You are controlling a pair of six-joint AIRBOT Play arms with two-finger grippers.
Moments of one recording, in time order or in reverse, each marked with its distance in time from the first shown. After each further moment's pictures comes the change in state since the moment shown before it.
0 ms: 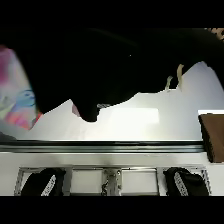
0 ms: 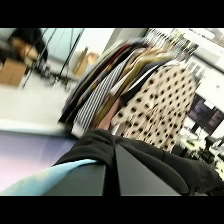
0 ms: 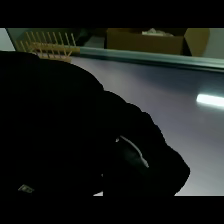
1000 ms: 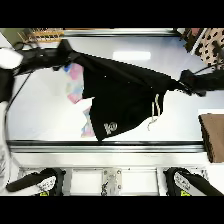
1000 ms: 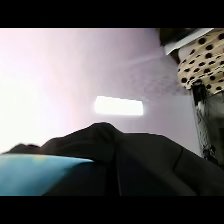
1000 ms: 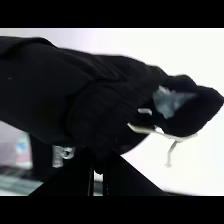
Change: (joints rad) left arm -0.051 -0.814 0.119 -0.003 -0.140 -0.068; right arm 0.001 -0.589 -0.001 -0.175 0.271 0.375
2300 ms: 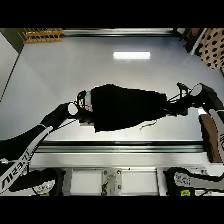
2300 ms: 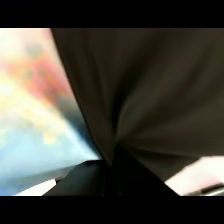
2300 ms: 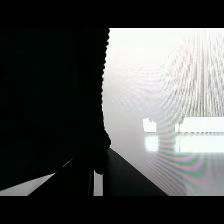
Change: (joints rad) left arm -0.287 -0.031 -0.726 0.203 0.198 -0.038; right arm 0.000 -0.280 -0.348 -0.246 -0.253 -0.128
